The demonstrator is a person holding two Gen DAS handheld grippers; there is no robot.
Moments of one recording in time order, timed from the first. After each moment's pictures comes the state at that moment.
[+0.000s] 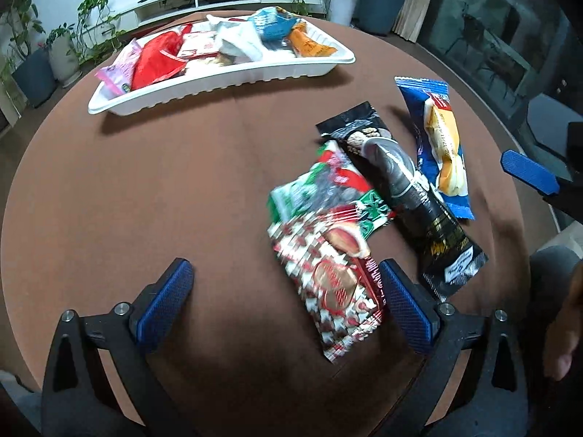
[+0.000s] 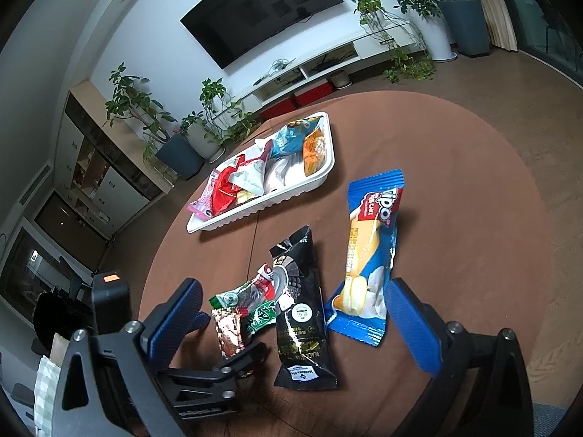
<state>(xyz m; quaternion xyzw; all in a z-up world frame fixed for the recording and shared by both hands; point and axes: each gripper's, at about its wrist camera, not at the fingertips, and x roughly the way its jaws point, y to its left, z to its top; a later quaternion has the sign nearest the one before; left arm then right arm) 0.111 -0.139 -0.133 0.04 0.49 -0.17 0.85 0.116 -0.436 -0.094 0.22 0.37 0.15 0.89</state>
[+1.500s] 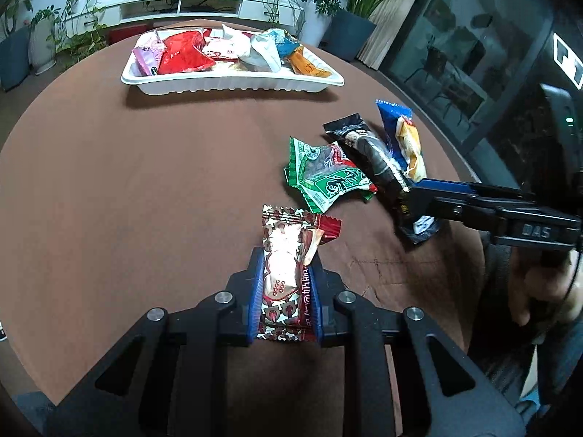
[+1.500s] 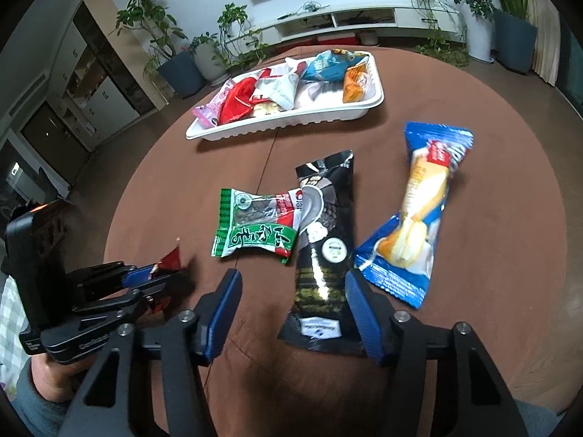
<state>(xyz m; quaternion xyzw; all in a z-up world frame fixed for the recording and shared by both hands) 0.073 -0.066 -0.125 -0.05 0.46 -0.26 0.85 0.120 -0.378 -0.114 0.07 0.48 0.17 0.86</state>
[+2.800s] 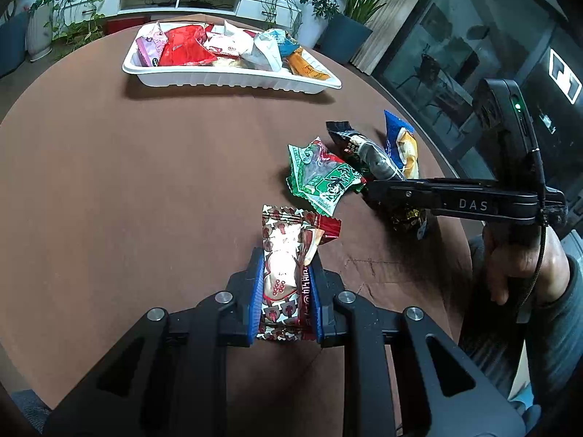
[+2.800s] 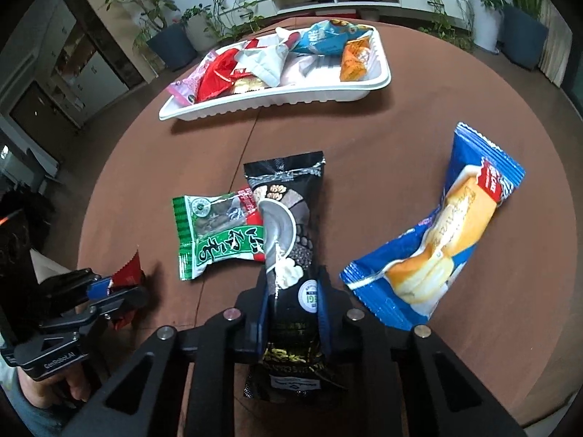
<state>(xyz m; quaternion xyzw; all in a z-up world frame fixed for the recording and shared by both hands) 0.075 -0.061 -0.128 -0.08 0.46 -0.27 0.84 0.149 -0.376 -0.131 0.05 0.52 0.17 0.84</state>
